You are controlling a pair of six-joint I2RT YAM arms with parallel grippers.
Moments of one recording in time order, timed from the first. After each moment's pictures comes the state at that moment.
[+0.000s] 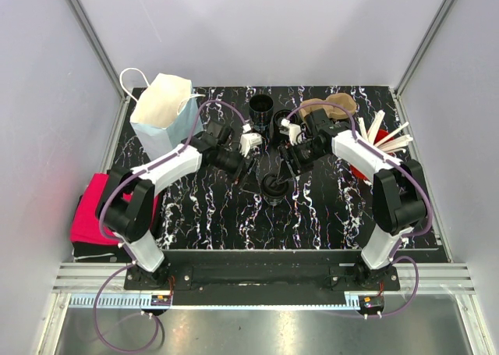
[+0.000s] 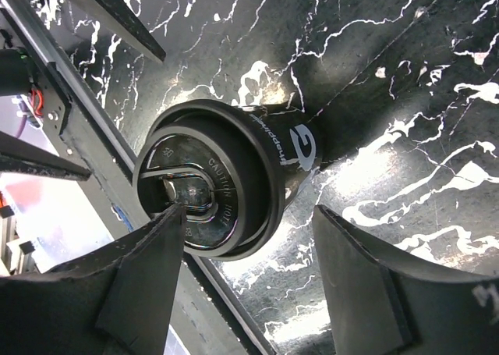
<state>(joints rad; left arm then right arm) -0.51 1.69 1.17 -0.50 0.84 0.08 0.37 1.75 1.30 -0.73 -0.70 -0.09</state>
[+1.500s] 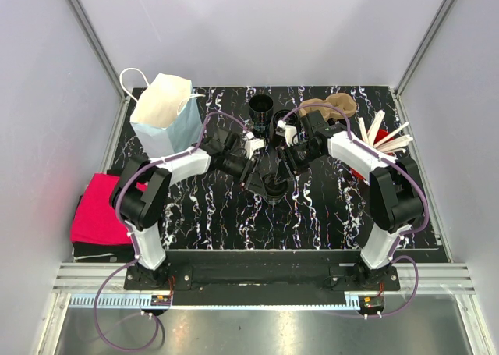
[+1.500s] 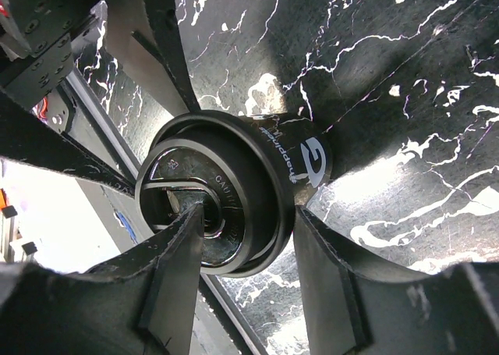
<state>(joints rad) -0.52 1.82 1.13 -0.33 0.97 -0.16 0.40 1.78 1.29 -0.68 -0.70 -0.07</state>
